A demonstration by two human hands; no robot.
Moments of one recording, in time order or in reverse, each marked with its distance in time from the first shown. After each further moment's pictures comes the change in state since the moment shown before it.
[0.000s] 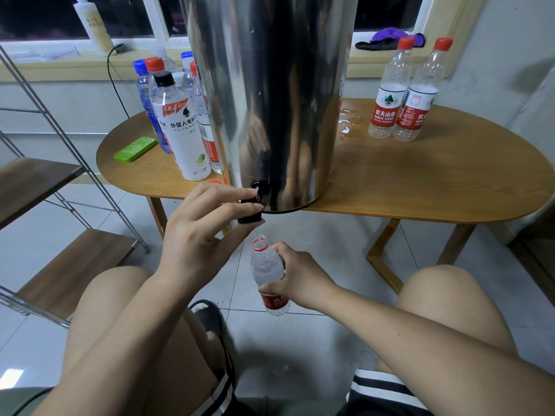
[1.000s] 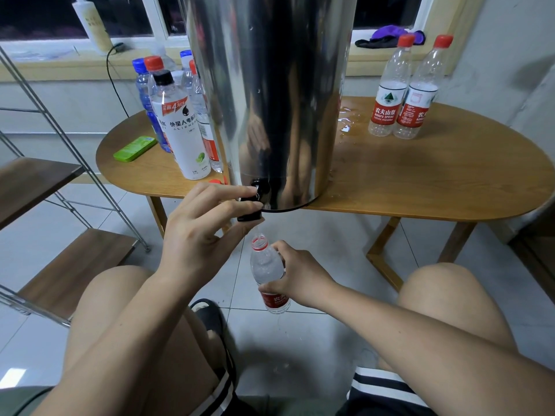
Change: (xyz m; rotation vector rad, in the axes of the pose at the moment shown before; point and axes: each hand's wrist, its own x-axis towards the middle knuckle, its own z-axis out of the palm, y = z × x) left_hand 0.000 0.002 0.000 -0.006 0.000 -0.014; right_hand 0.001 0.002 0.000 0.003 -0.009 -0.020
